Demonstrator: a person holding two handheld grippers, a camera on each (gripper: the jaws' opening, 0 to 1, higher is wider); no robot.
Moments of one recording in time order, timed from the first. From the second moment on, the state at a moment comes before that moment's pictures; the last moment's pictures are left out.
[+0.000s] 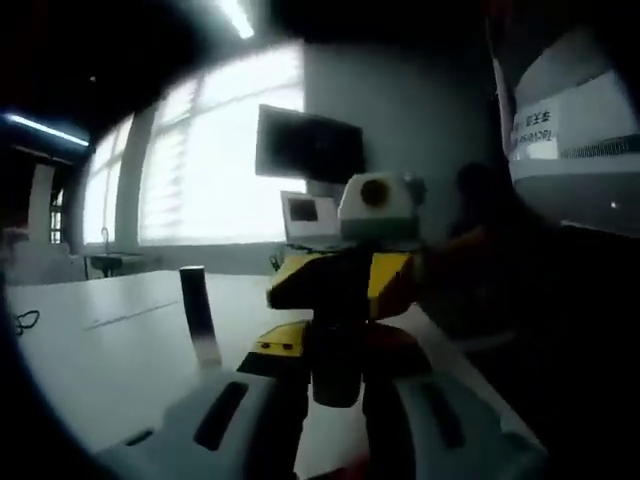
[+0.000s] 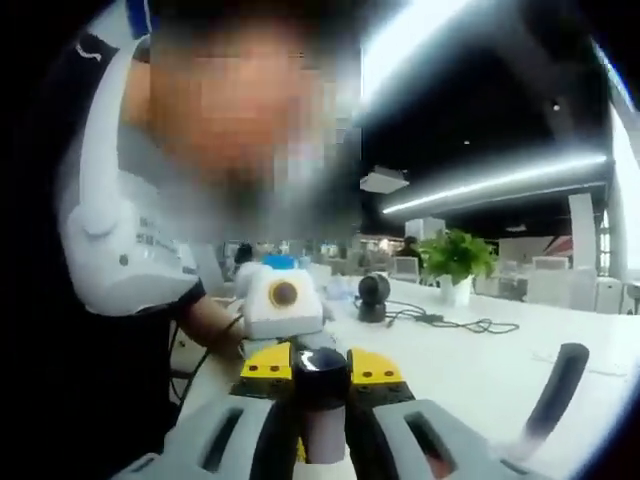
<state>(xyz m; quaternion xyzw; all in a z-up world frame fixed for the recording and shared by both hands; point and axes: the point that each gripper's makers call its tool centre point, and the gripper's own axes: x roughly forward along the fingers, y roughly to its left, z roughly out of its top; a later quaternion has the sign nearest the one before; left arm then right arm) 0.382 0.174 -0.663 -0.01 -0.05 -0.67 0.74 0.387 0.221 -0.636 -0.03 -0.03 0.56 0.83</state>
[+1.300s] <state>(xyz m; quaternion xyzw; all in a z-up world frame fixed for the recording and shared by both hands) 0.363 0.173 -0.674 0.03 -0.01 -0.70 0.72 0.369 0.235 -0.639 -0.05 0.00 0.62 0.78</state>
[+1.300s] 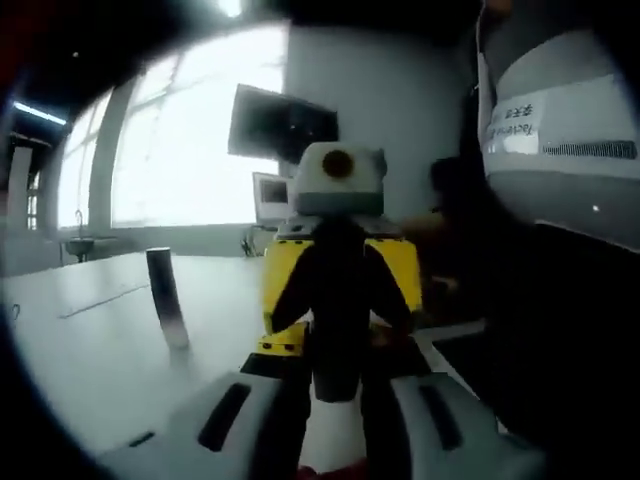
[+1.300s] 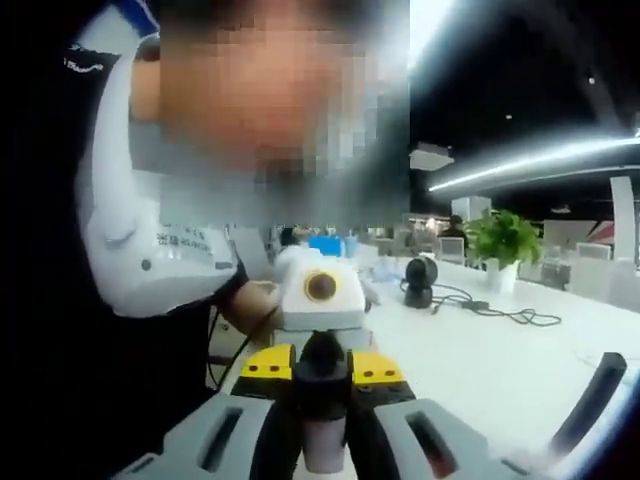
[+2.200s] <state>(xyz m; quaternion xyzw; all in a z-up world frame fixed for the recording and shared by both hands) 0.375 0.170 -0.671 0.01 0.01 -0.67 0.75 0.381 0.227 -0.636 -0.01 -0.02 0.55 0.83</state>
